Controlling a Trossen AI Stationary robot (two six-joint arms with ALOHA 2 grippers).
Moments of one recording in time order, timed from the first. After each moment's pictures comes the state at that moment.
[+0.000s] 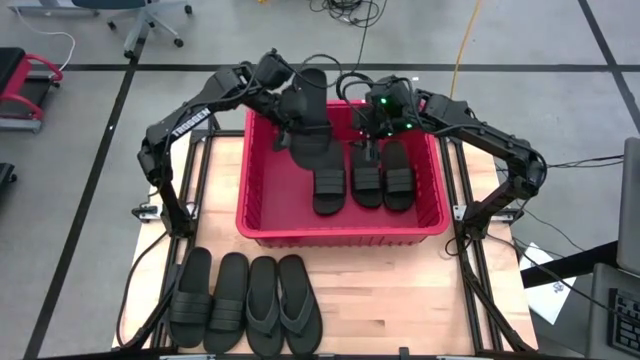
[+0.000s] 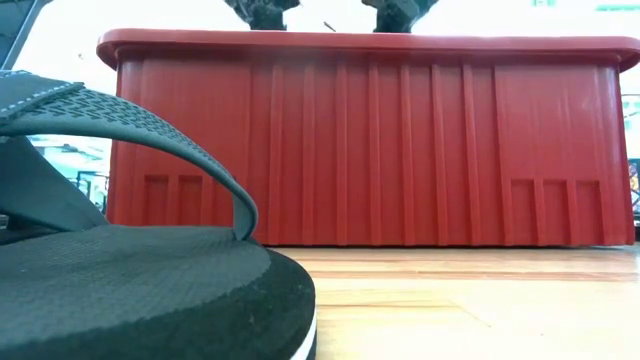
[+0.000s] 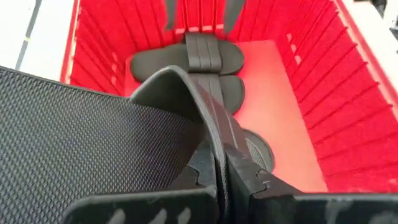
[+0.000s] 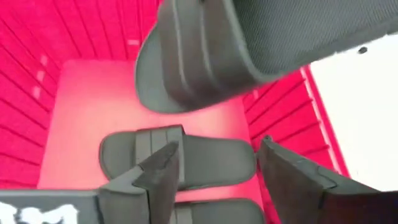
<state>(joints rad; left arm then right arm) 0.58 1.78 2.05 -1.16 0.48 0.54 -0.47 1.56 1.68 -0.87 -0.16 -0.40</state>
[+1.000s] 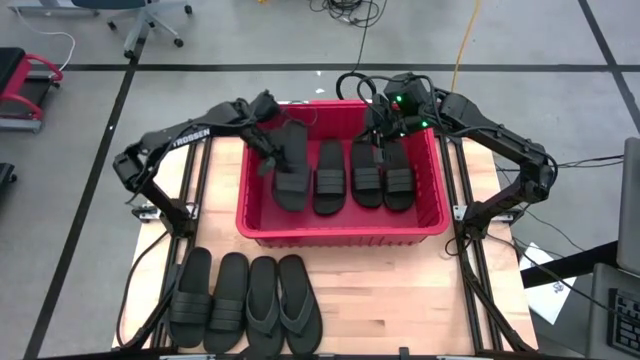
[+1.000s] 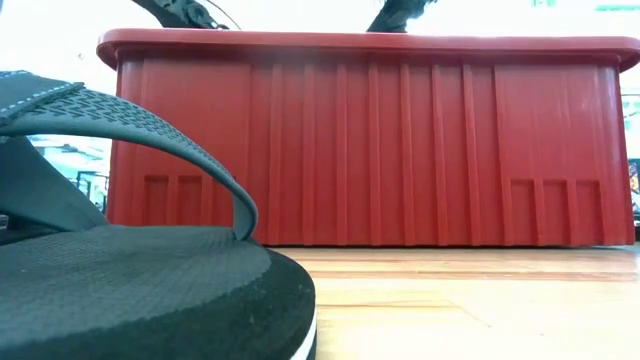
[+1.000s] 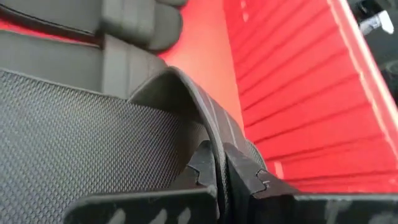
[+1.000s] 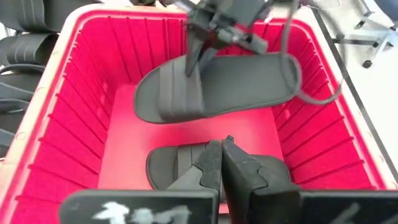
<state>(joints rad) 0.70 1.60 1.31 -0.86 0.83 0.41 -0.47 1.48 1.68 -0.89 -0.32 -0.34</state>
